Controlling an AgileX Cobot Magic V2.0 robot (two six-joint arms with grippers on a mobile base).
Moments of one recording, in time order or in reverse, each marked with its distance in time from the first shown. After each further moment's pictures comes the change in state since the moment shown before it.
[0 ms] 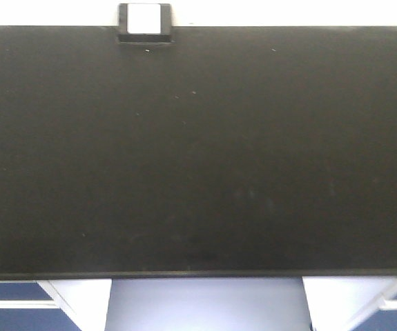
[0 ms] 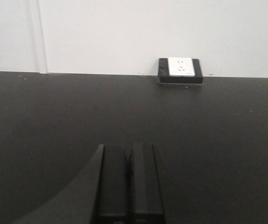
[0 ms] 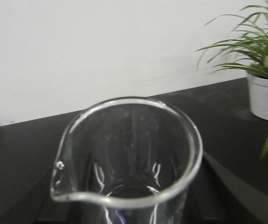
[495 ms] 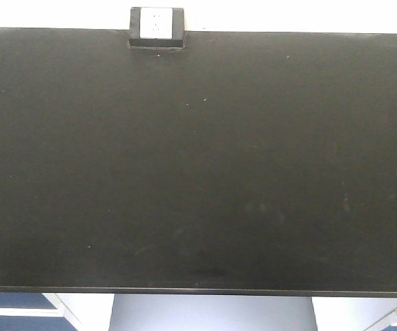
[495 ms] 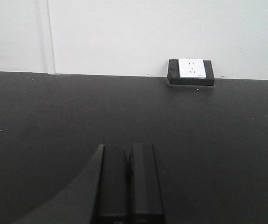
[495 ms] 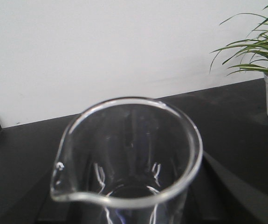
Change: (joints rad) left arm 0.000 0.000 0.000 0.000 0.000 0.000; right arm 0.000 0.000 0.000 0.000 0.000 0.000
